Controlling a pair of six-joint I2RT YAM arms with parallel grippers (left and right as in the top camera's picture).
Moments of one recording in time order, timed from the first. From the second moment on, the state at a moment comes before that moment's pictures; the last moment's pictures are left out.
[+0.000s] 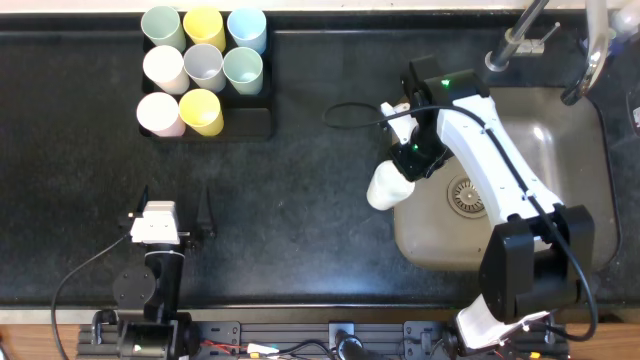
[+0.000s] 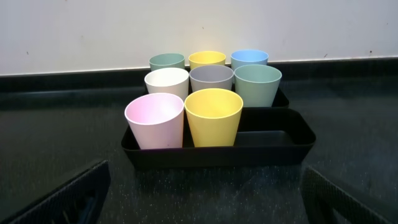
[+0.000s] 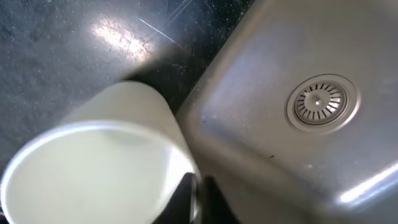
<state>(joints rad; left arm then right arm) -0.02 0.01 0.01 -0.08 -0.01 0.04 0.26 1.80 1.44 -1.28 -0.07 -0.29</state>
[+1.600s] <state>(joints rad) -0.02 0.01 0.01 -0.08 -0.01 0.04 0.69 2.27 2.63 -1.40 -0.10 -0.14</state>
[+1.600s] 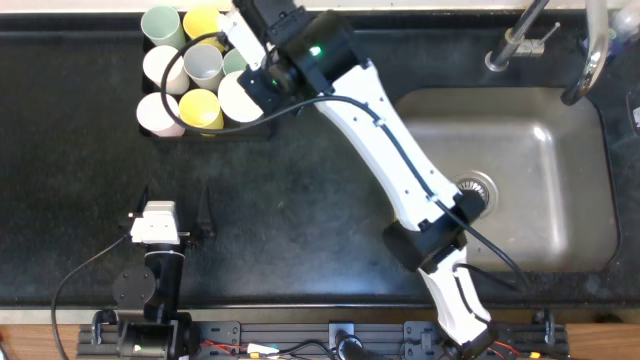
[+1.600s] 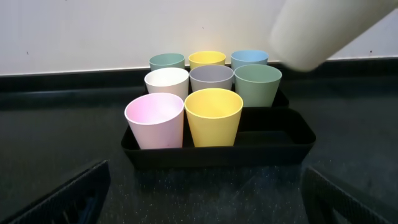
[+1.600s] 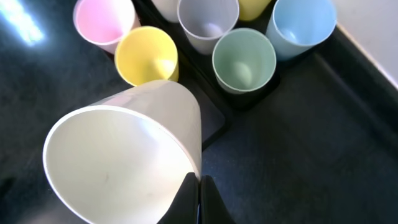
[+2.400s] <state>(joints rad) -0.02 0.01 0.01 -0.08 -0.01 0.04 0.69 2.46 2.63 -1.37 -0.08 -0.13</state>
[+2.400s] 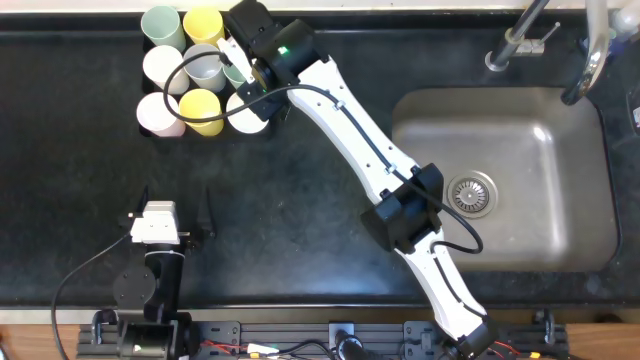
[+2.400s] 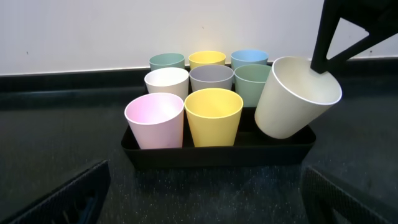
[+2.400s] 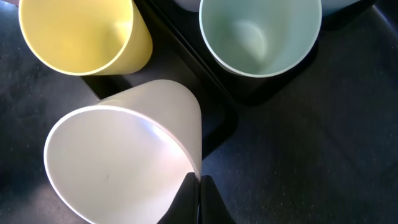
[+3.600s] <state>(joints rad) -0.02 0.01 0.01 -0.08 -0.01 0.04 0.69 2.48 2.58 -1.35 -0.07 -0.17</state>
